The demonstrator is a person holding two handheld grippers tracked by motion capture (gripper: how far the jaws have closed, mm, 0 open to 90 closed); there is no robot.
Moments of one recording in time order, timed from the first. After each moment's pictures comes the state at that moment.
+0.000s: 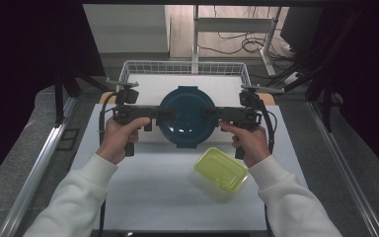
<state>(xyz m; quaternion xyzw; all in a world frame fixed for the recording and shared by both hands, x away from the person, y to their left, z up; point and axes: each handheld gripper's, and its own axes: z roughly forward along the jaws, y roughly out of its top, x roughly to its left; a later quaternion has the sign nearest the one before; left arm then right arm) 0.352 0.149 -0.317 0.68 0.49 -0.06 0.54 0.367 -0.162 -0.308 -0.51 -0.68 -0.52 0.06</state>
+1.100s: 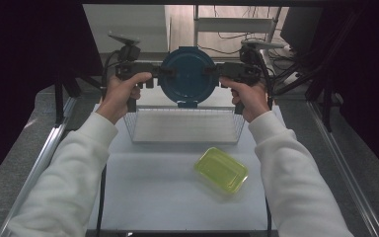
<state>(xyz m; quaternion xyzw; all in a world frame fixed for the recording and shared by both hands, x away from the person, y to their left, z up) 0.437 0.158 -0.268 0.69 0.48 -0.04 0.54 0.449 -0.153 -0.253 -0.51 -0.68 -0.53 0.05</state>
